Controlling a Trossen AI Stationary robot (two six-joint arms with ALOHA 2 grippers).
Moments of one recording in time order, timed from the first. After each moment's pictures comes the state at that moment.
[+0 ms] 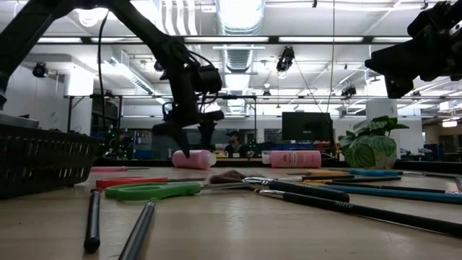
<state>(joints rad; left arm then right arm) 0.60 1.98 1.39 -0.65 -0.08 -1.67 0.18 0.04 0.01 0.04 0.24 0.22</state>
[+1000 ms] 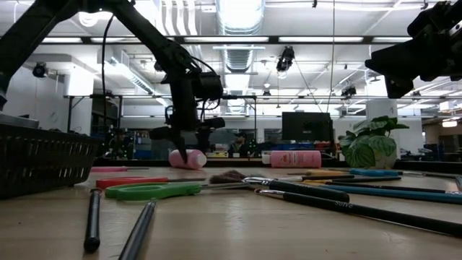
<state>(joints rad) 0.59 2.01 1.39 -0.68 -0.10 -1.49 0.18 0.04 0.01 0.04 0.24 0.22</state>
